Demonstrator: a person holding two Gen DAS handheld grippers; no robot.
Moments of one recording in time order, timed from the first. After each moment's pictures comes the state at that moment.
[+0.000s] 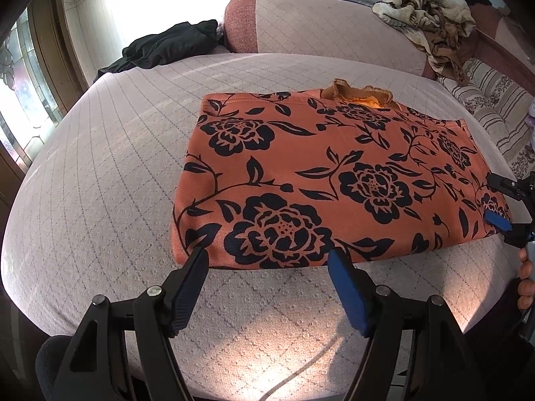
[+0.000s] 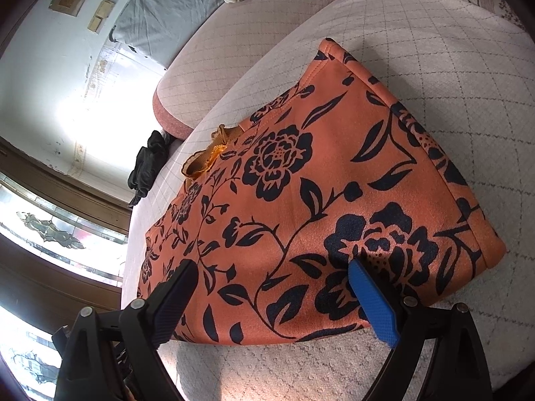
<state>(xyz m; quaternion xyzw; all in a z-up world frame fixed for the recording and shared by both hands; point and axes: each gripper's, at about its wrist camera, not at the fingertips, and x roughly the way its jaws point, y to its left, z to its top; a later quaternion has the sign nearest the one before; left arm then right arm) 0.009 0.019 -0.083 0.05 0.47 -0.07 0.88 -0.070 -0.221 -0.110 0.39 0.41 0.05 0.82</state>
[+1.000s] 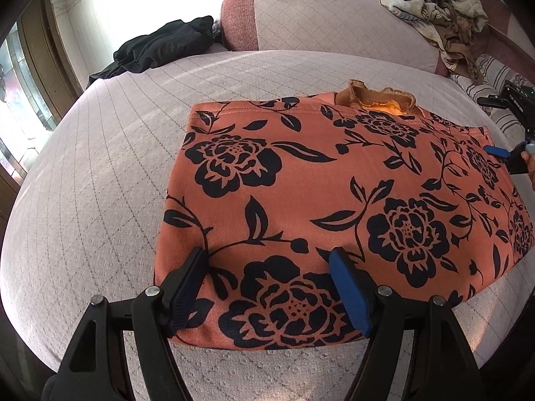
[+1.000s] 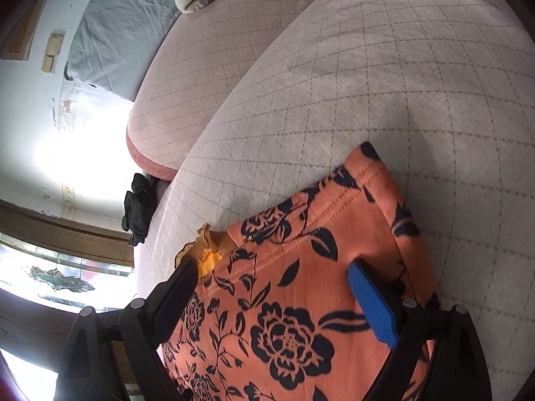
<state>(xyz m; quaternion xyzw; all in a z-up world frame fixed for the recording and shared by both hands) 0.070 0.008 -0.102 0.06 0.47 -0.06 0.88 0.091 -0.301 -0.097 0.44 0.44 0.04 0.78</state>
